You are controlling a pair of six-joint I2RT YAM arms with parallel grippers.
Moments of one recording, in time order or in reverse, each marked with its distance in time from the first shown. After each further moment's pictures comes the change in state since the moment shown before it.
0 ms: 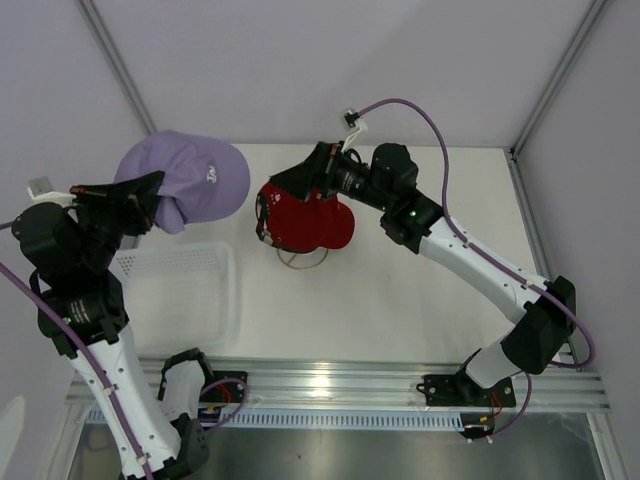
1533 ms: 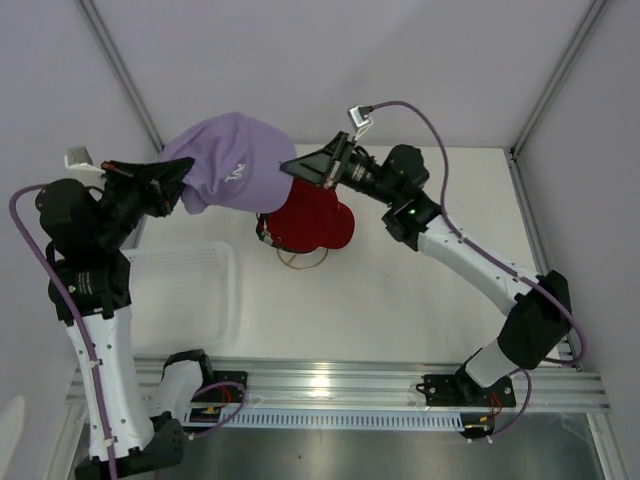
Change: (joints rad) left arm -0.174 0.042 -0.108 0.222 0.080 -0.069; right arm -0.039 0.057 -0.069 0.391 -0.144 0.444
